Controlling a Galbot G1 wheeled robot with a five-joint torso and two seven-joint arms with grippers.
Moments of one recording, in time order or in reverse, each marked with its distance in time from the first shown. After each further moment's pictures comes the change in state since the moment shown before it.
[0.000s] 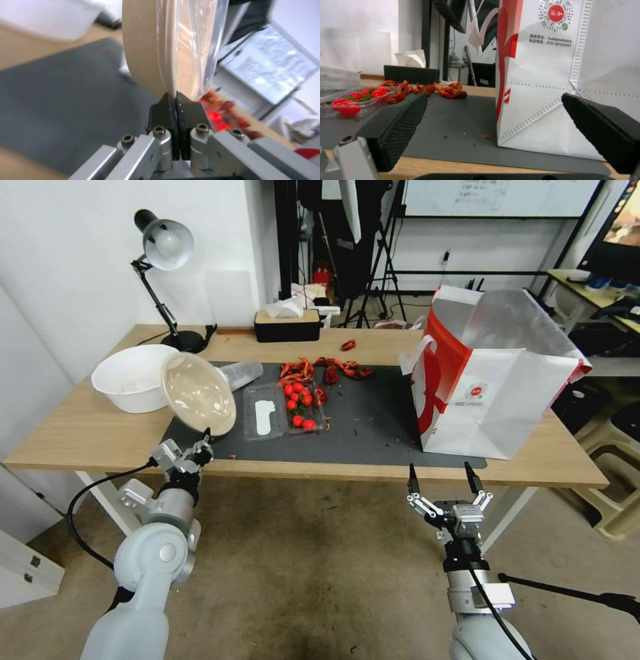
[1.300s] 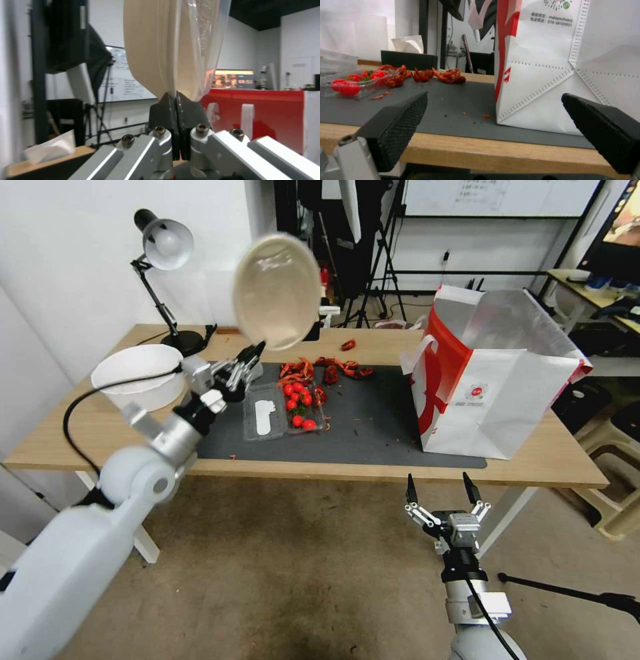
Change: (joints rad) left arm -0.275 0.465 0.229 0.046 0.016 -0.250 0.332; right arm -0.035 0.018 -0.004 0.003 -0.023 -0.027 0.009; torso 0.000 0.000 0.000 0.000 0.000
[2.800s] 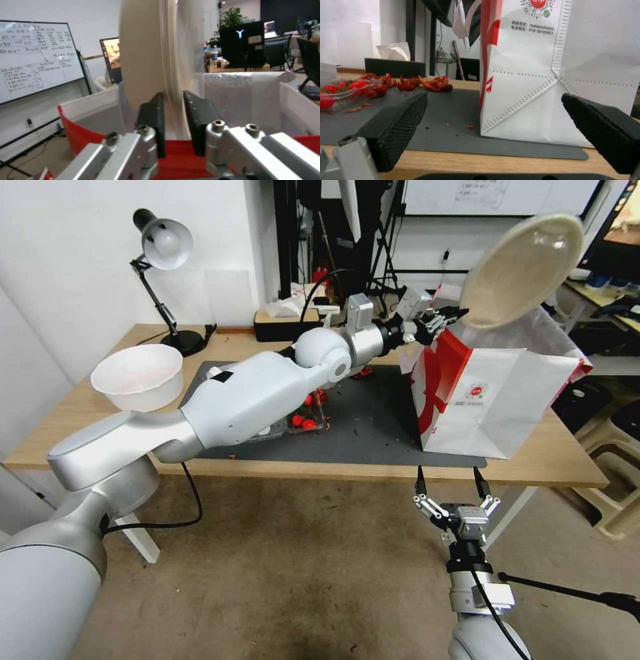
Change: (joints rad) left arm -1.210 -0.417 1.077 0.757 -0.214 0.064 0.079; right arm 0.034 0.034 0.030 -0.026 -0.007 0.010 0.011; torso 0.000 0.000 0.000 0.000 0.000
